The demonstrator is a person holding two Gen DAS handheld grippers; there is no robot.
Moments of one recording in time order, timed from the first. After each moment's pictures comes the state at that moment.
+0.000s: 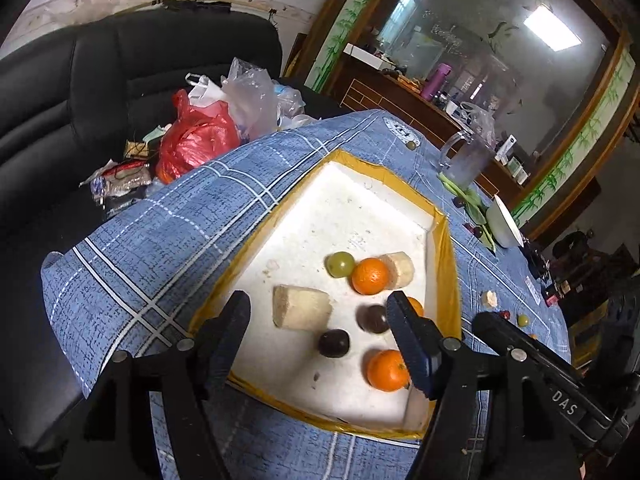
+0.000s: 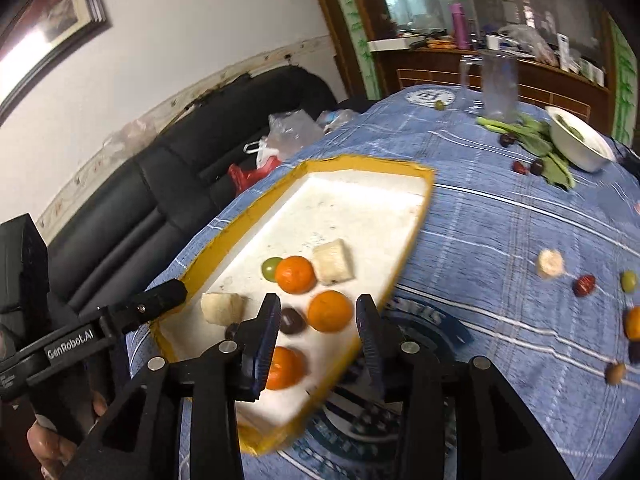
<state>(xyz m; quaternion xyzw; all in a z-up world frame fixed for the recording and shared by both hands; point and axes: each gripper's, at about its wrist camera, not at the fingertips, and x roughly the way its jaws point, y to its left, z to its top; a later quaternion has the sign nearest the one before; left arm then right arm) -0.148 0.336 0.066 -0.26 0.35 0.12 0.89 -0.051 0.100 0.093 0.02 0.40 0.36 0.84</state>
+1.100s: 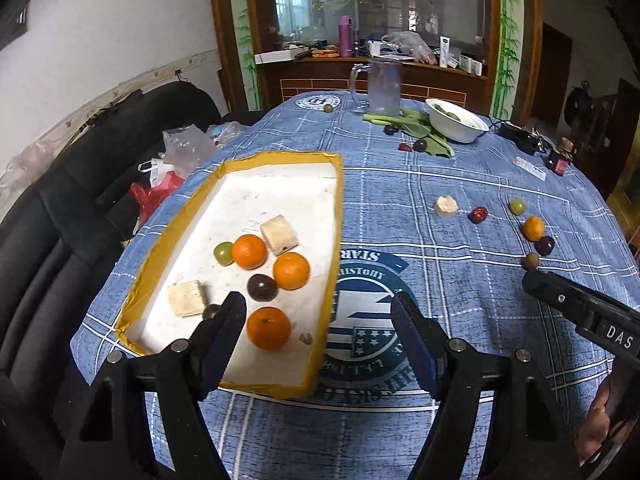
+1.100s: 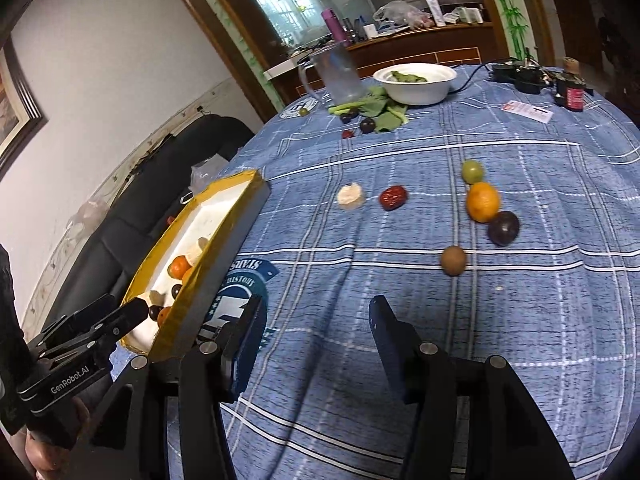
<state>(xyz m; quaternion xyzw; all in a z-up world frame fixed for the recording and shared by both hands) -0.129 0.165 0.088 0.00 0.39 0.10 0.92 -0.064 -0.089 0.069 0.14 0.41 0.25 0.86</state>
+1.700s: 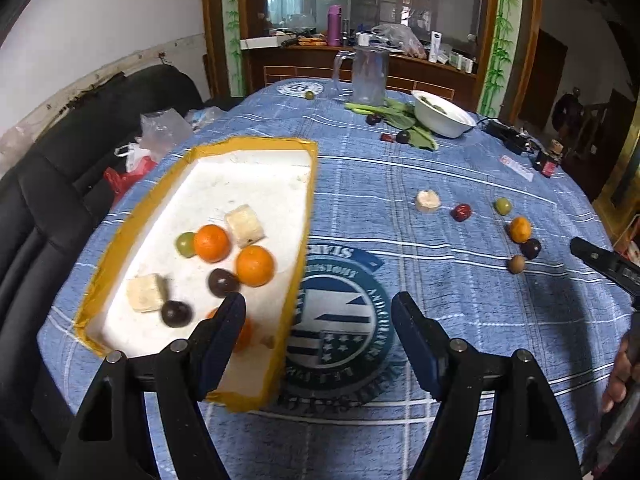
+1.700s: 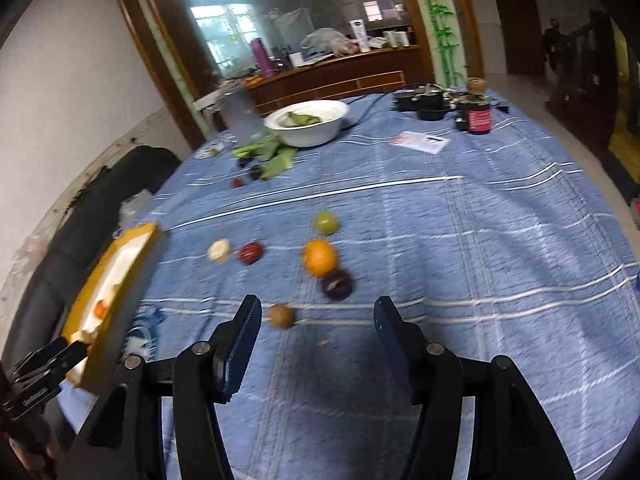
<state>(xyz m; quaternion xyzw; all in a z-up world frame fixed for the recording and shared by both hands) -0.108 0.161 0.075 -0.04 0.41 0.06 0.91 -0.032 -0.183 0.076 0.12 0.40 0.12 0.90</state>
